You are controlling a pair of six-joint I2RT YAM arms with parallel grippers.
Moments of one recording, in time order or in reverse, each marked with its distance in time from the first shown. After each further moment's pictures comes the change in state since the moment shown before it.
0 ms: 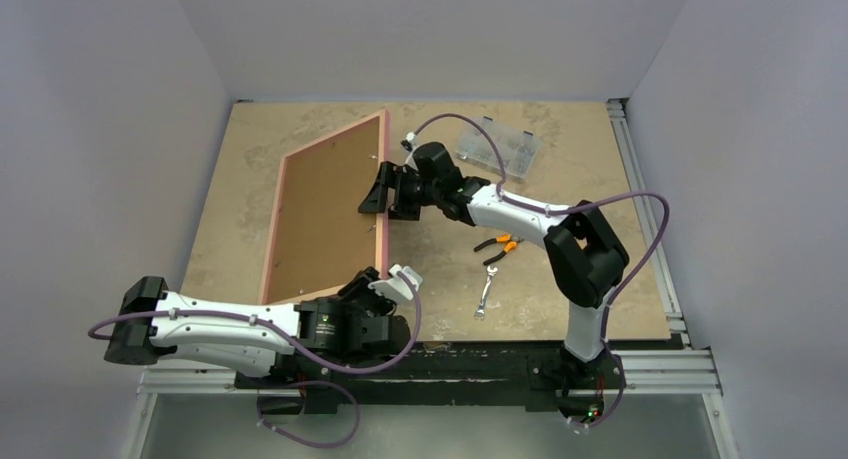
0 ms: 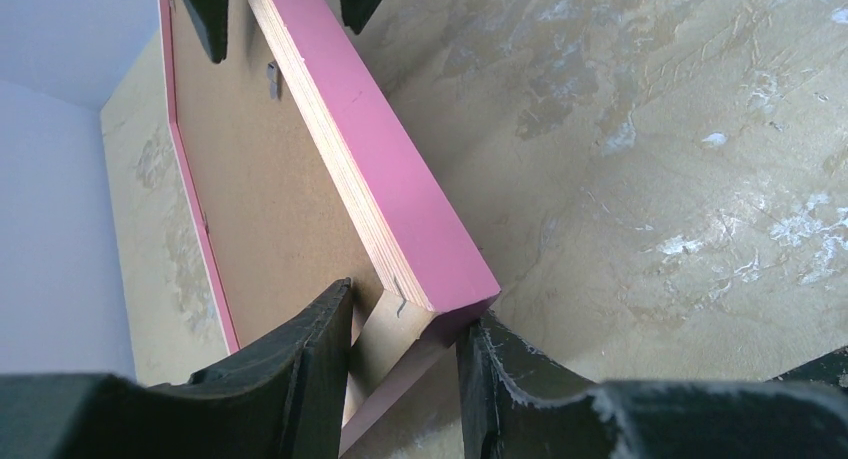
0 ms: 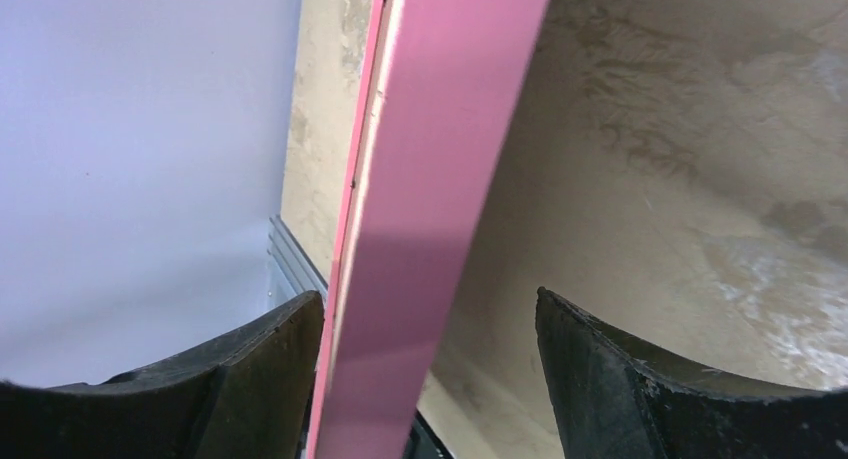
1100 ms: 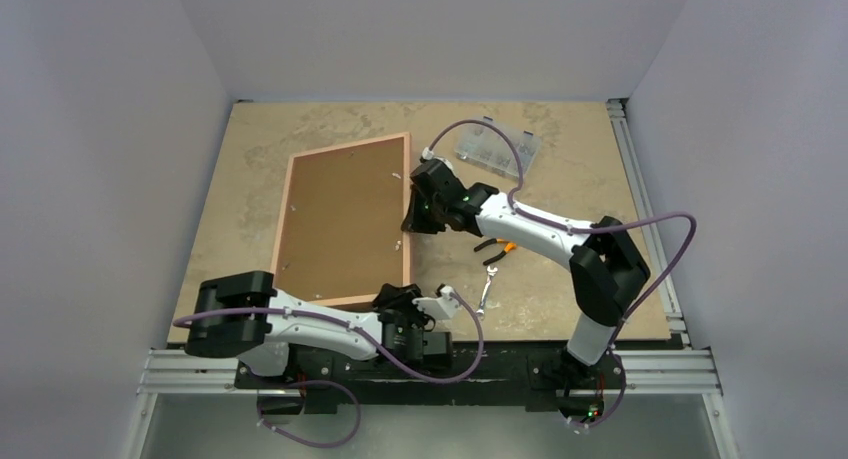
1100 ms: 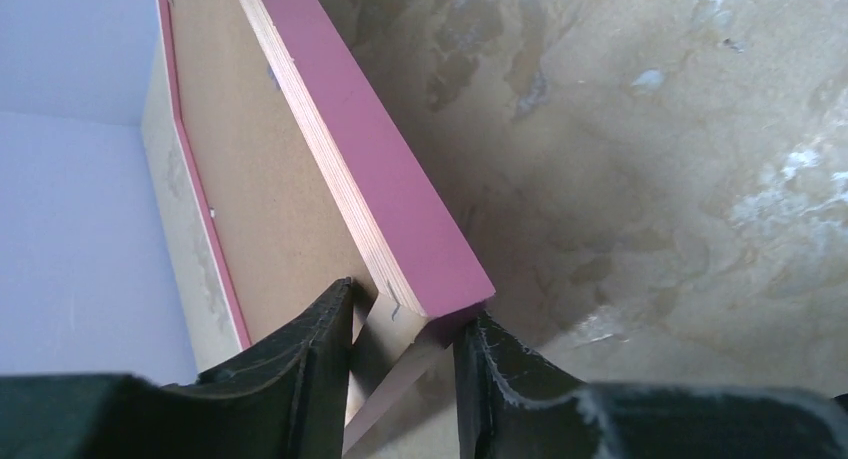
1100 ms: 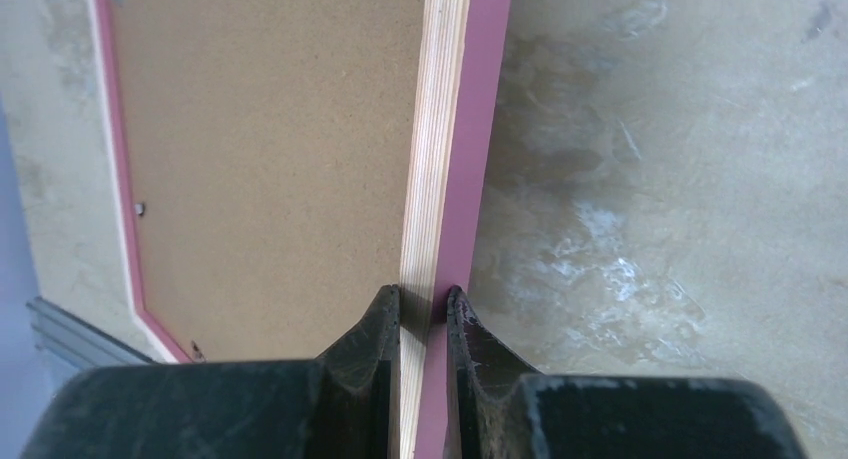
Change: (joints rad) left arm -0.002 0.510 0.097 0.091 0.027 -0.020; right arm 0.084 -0.120 -0.025 -0.422 0.447 -0.055
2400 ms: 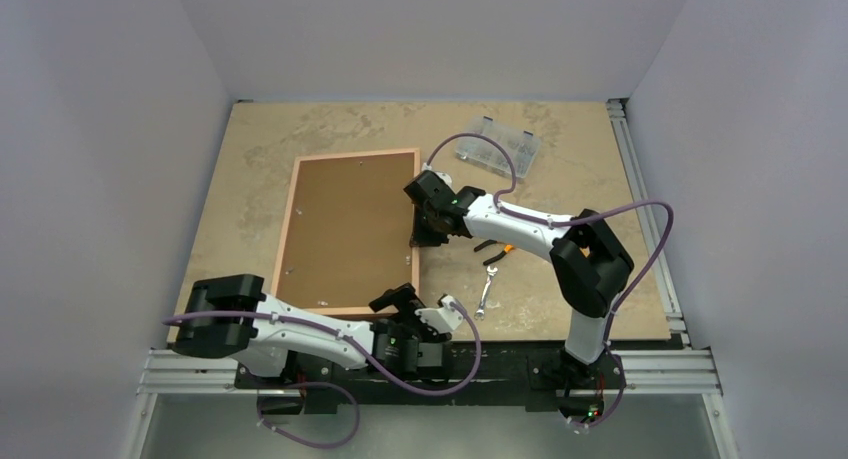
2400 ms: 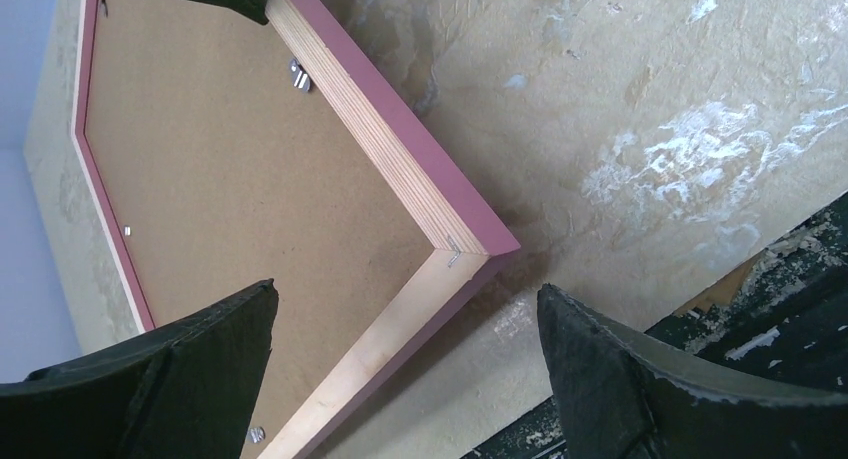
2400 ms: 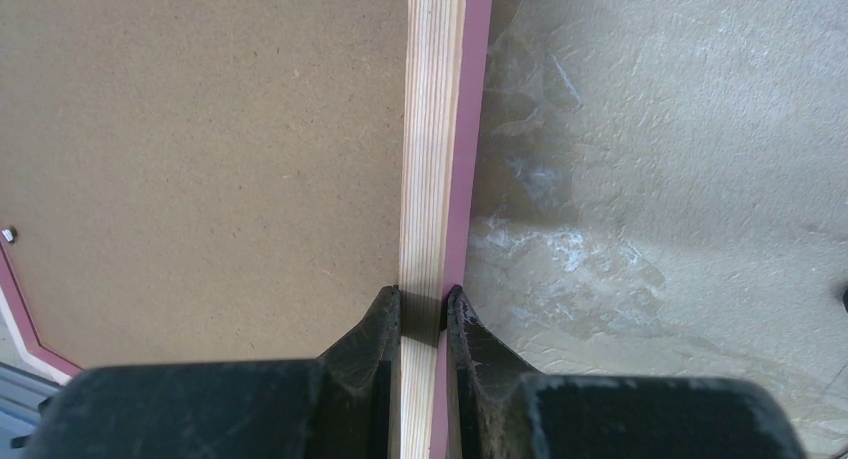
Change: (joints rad) left arm -0.079 -0.078 -0.032 0.088 0.082 -0.004; right arm 0.013 0.078 0.014 -0.089 0.034 0.017
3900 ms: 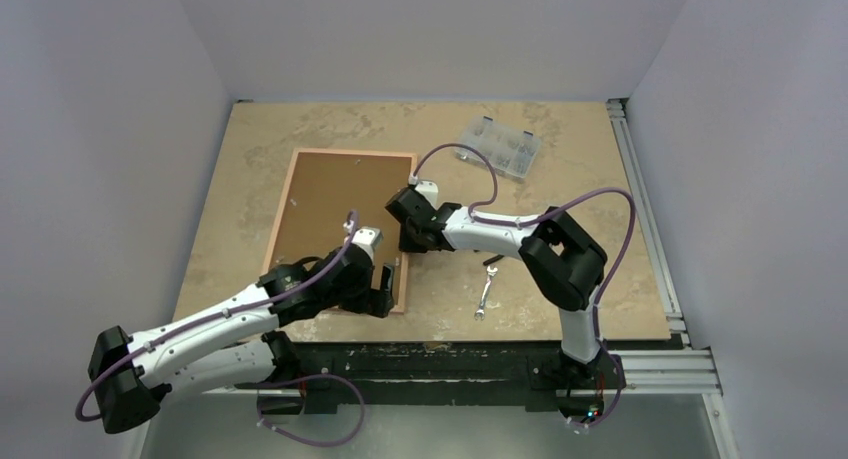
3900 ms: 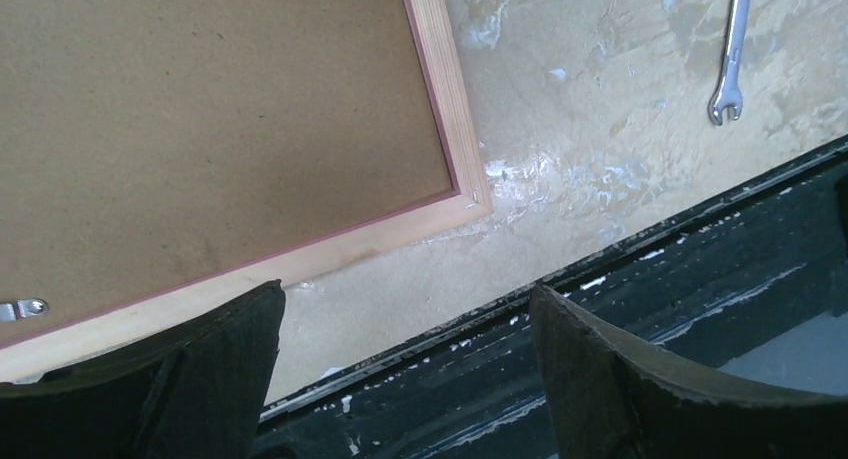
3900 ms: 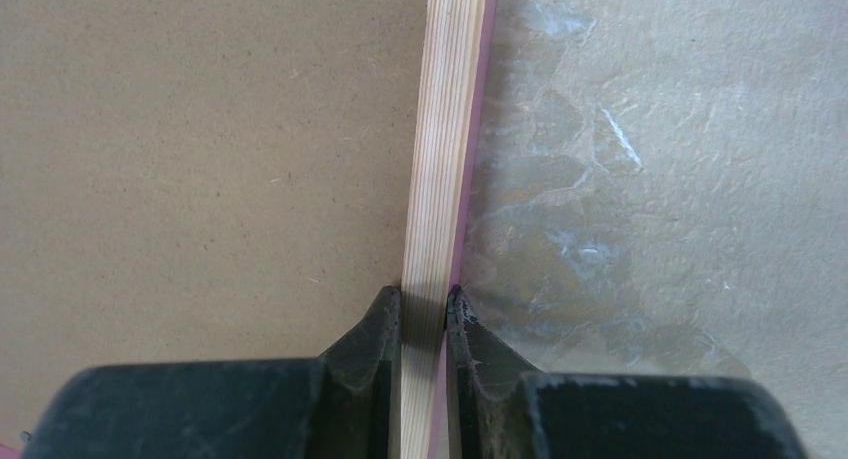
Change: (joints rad) left arm 0.680 -0.604 -0.149 -0.097 0.830 -0.201; right arm 0.077 0.126 -0.014 0.171 0.170 0.042
